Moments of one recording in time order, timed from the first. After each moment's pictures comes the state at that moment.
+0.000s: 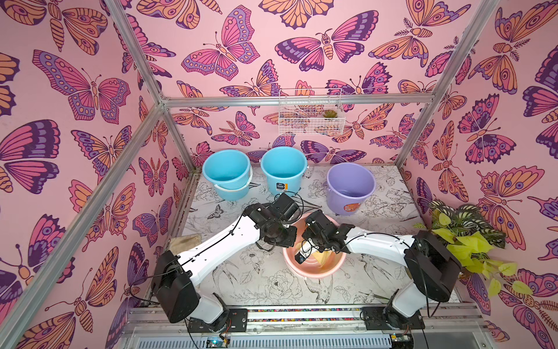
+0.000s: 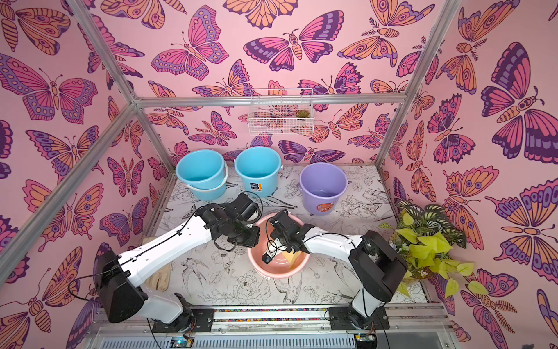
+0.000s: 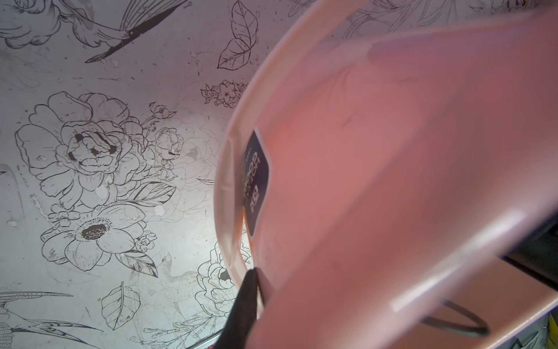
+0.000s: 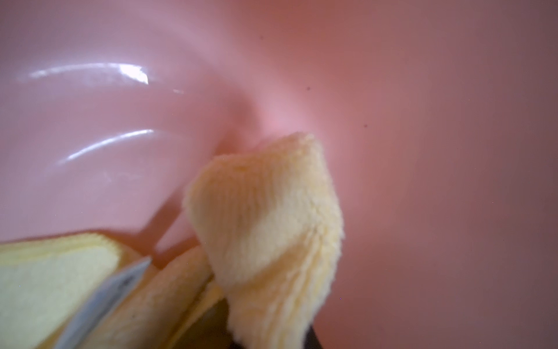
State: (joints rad) left arm -0.80 1.47 1.31 -1.03 0.12 -0.54; right arm 0.83 1.64 0.94 -0.25 0.11 -1.64
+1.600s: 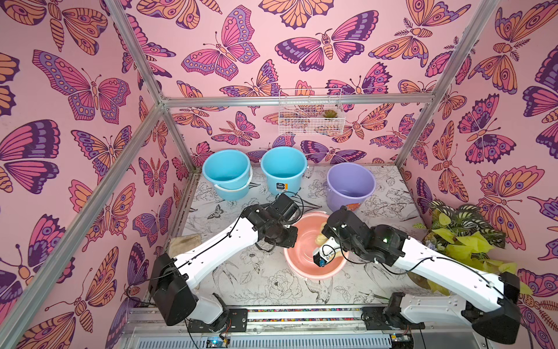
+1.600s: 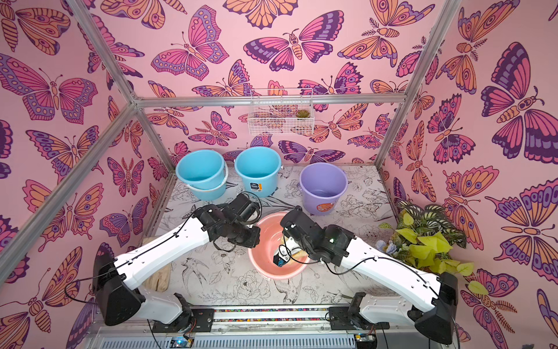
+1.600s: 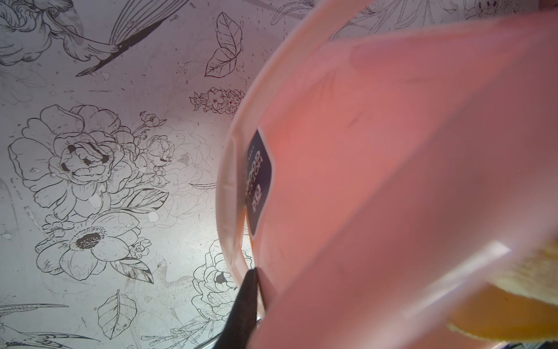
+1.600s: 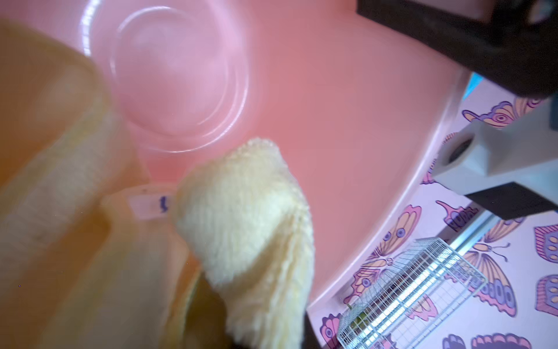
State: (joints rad) left arm -0.81 1.45 1.30 -1.01 0.13 -0.51; right arm 1.00 1.17 1.14 -0.87 0.41 -1.63
